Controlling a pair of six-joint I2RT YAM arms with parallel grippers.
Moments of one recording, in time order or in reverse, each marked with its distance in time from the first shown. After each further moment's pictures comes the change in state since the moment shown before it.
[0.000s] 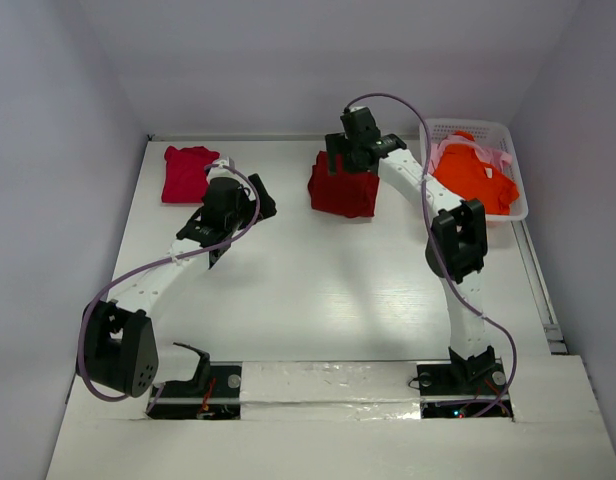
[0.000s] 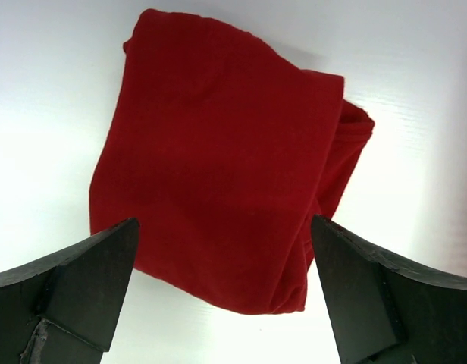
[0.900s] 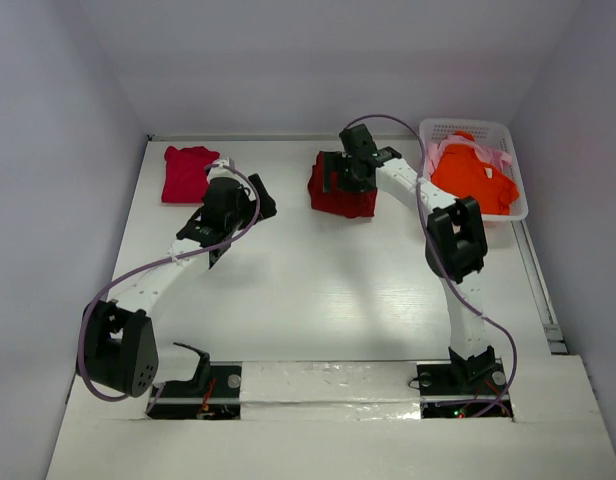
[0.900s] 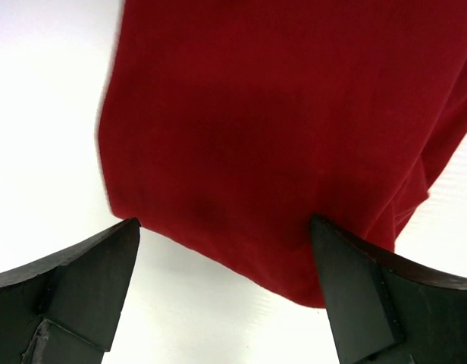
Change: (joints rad) left arm 0.000 0.001 0.000 0.000 0.002 0.000; right arm 0.000 0.000 -0.138 0.032 -0.194 0.140
